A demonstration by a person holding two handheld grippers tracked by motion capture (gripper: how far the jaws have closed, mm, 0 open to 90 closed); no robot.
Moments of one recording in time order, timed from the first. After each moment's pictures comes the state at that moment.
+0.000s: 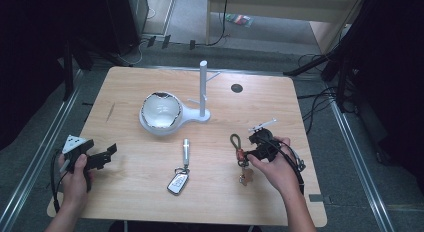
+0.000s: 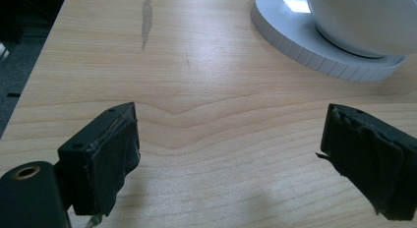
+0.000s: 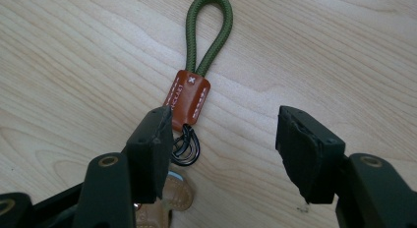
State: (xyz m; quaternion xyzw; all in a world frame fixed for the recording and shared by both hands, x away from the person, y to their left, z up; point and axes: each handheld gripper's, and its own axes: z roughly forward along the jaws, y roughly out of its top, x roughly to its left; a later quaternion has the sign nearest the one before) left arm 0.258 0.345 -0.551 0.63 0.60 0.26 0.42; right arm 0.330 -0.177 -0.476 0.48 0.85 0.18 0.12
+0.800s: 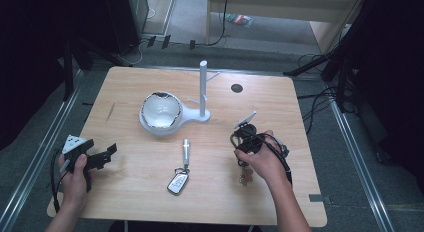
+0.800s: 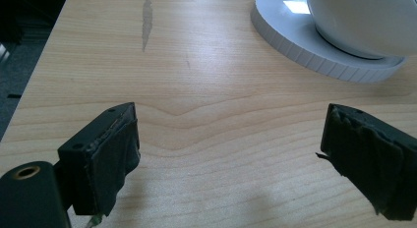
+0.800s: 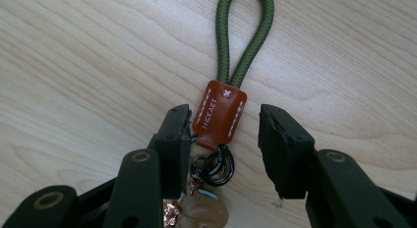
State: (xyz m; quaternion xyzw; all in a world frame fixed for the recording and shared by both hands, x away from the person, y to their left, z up) left arm 0.258 0.345 -0.551 0.63 0.60 0.26 0.42; right arm 0.352 -0.138 -0.484 0.50 0.86 0.09 0.08
